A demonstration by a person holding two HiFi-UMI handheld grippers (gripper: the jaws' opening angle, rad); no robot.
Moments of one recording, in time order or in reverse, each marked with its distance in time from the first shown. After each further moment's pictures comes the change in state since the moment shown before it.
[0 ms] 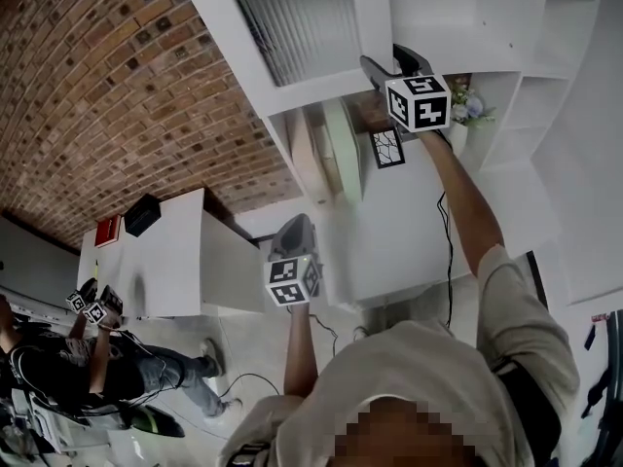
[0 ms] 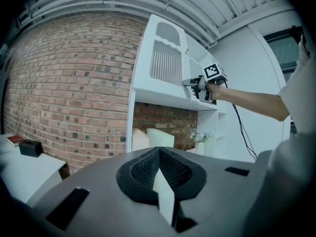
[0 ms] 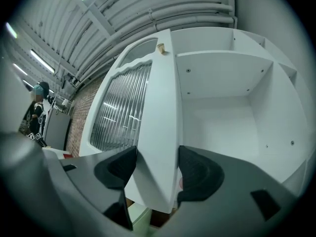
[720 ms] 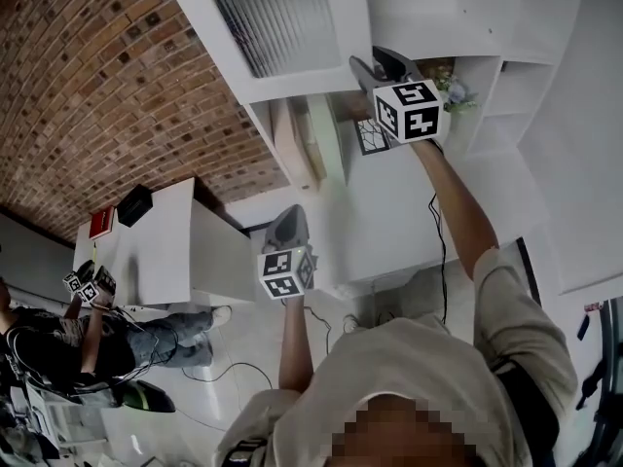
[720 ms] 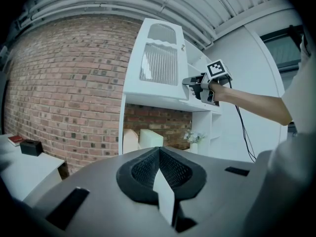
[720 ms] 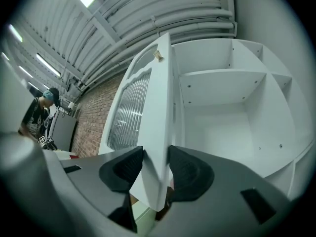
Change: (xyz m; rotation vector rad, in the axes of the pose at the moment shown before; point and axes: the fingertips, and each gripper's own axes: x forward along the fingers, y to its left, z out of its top) left arm -0.025 -0.048 0.002 0.004 -0.007 -0.005; right arm -0.068 0.019 0.016 -0.007 -0.032 0.038
